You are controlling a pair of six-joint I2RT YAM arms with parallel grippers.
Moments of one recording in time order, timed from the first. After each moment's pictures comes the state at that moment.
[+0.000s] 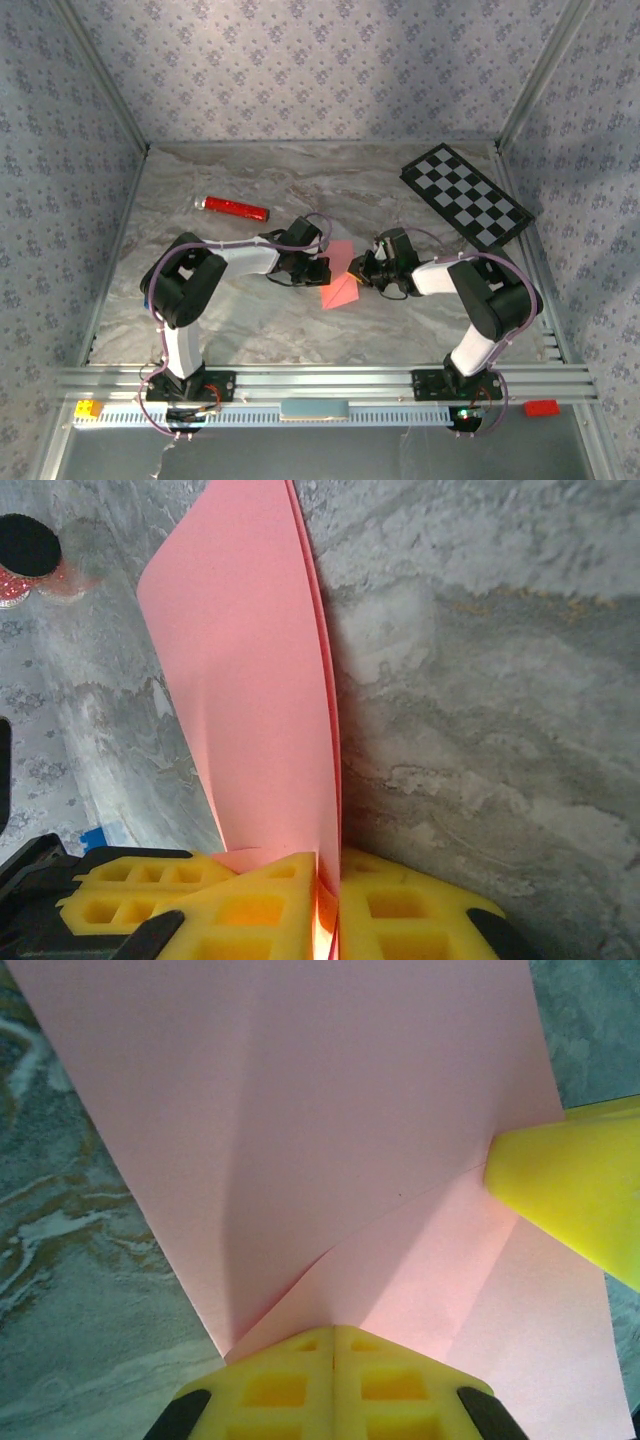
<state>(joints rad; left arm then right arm) -0.75 1.85 1.03 -0.27 0.40 -0.66 0.46 1.67 0.57 0.32 -0.48 1.04</state>
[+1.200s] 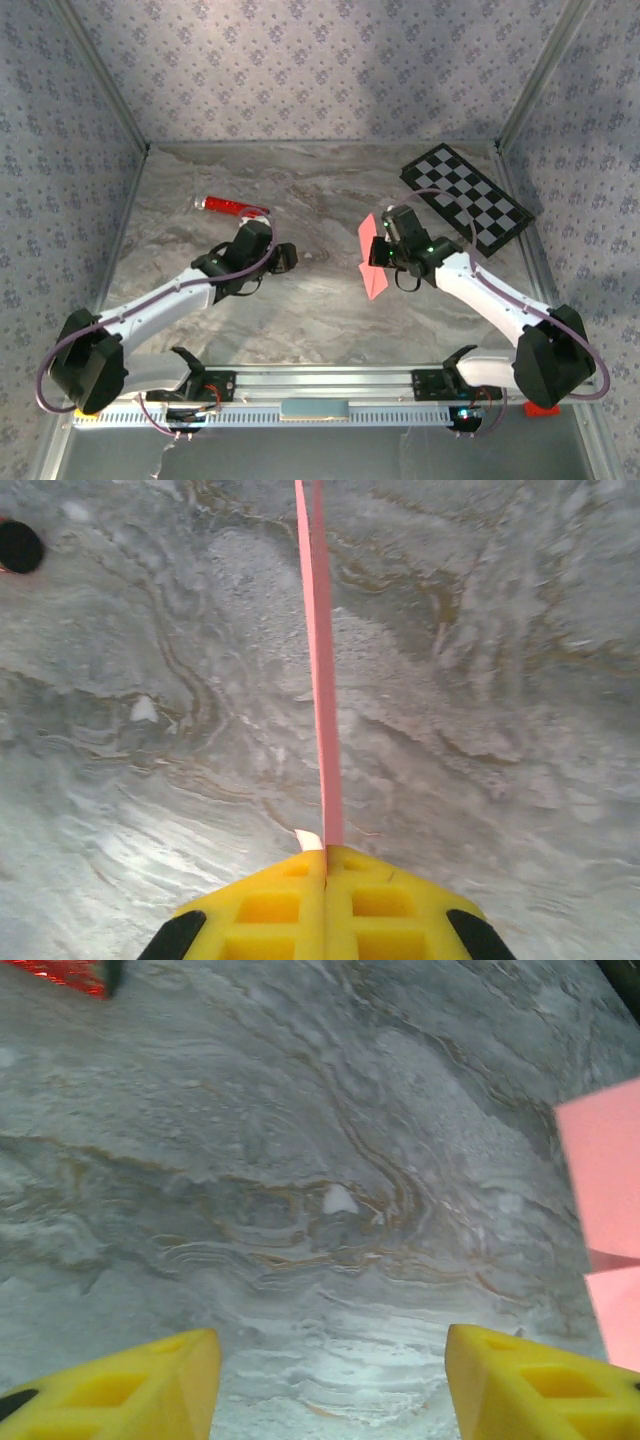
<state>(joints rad) -0.71 1.20 0.75 -0.32 -0.13 -0.72 0.57 1.26 0.89 -0.54 0.06 0.55</state>
